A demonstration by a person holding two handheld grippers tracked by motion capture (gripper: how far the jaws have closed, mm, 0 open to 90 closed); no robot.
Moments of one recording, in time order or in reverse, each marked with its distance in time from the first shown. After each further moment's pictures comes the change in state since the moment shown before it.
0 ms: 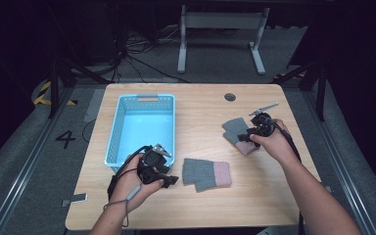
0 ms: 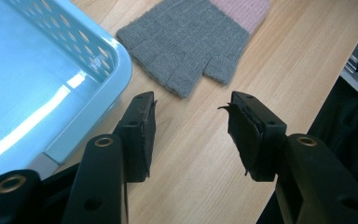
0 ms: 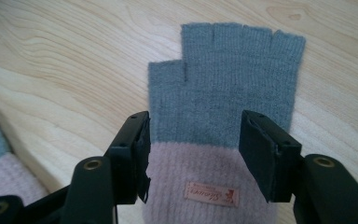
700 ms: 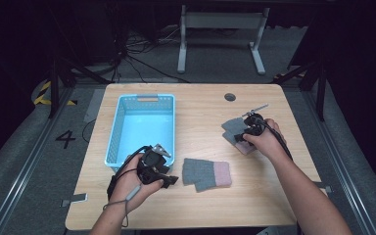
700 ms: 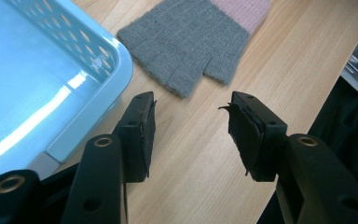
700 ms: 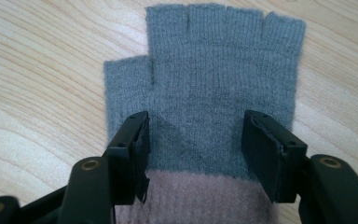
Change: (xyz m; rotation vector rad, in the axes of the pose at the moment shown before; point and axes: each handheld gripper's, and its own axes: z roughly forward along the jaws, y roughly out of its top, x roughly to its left) left arm 0.000 -0.001 0.000 -0.003 0.001 0.002; right arm -0.005 0.005 0.036 0.057 -0.084 0.014
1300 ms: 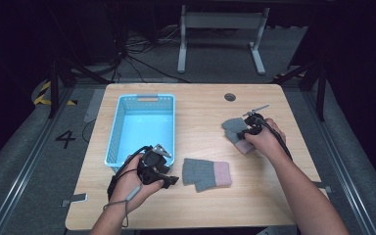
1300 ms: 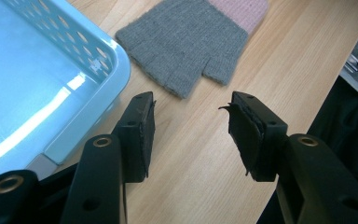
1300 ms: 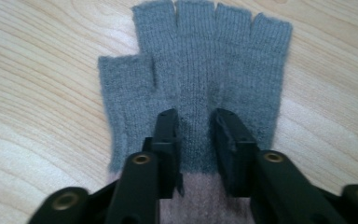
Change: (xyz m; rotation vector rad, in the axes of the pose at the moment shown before) left arm -0.001 0.000 0.000 -0.004 -0.001 0.002; right arm 0.000 -0.001 0.000 -0.015 -0.020 0.027
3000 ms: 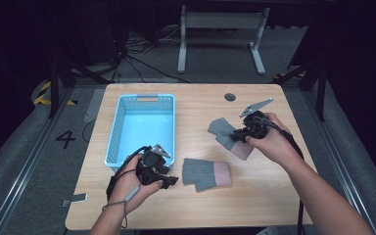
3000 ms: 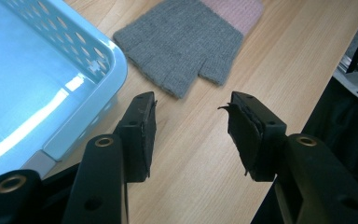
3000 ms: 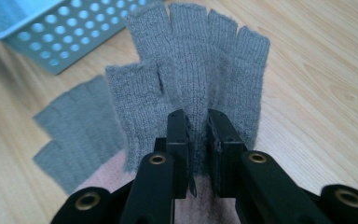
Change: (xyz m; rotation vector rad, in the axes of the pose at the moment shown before) left arm -0.001 -0.001 -0.004 -0.008 -0.010 -0.001; right arm 0.070 0.015 -0.105 -0.095 0.199 -0.291
